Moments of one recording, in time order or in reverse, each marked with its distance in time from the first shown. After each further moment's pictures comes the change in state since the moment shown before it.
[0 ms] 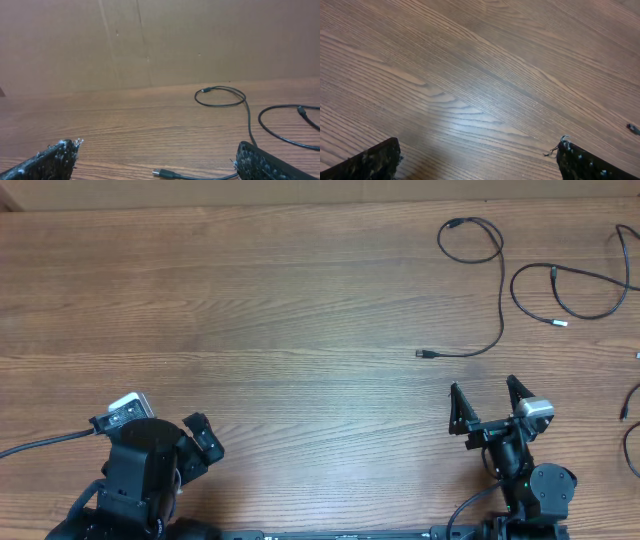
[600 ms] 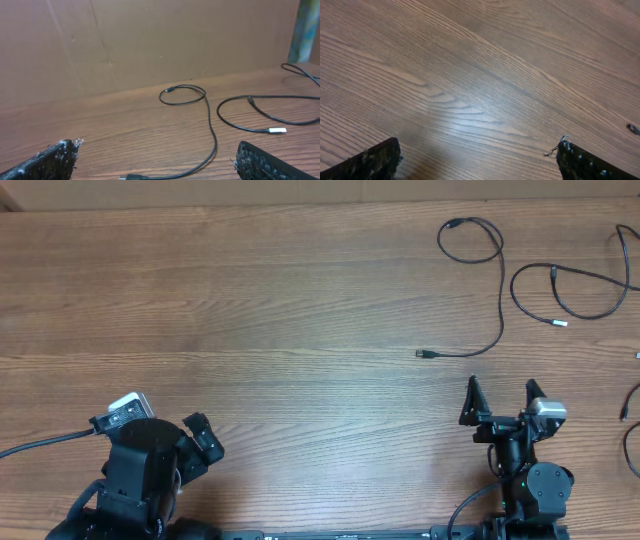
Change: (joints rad) left arm 0.000 0.000 0.000 0.000 0.000 0.000; right arm 0.040 0.000 0.000 -0.021 0.246 0.014
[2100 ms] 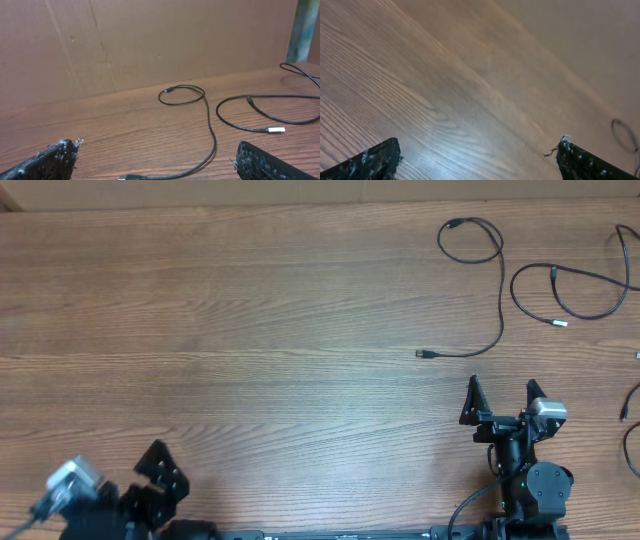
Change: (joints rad) left arm 0.223 -0.328 -0.005 -0.004 0.003 0.000; right arm 0.007 0.000 0.000 0.001 0.010 0.004
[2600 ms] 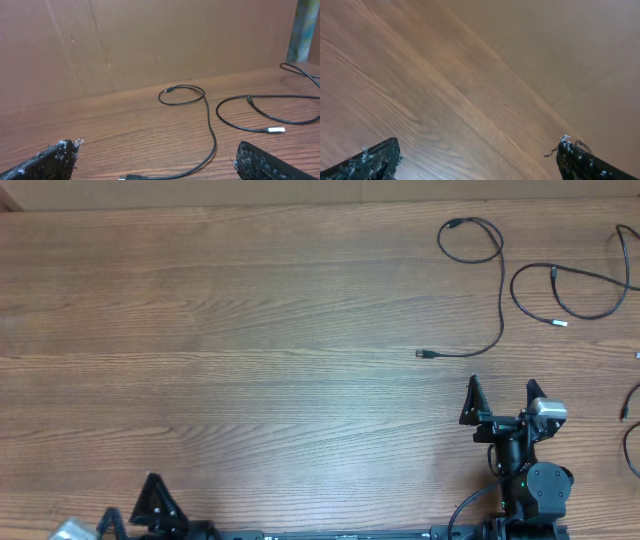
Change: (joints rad) left arm 0.087 -0.306 -0.099 0.038 0.074 0.002; right arm 0.000 0.000 0.000 0.001 0.000 0.000
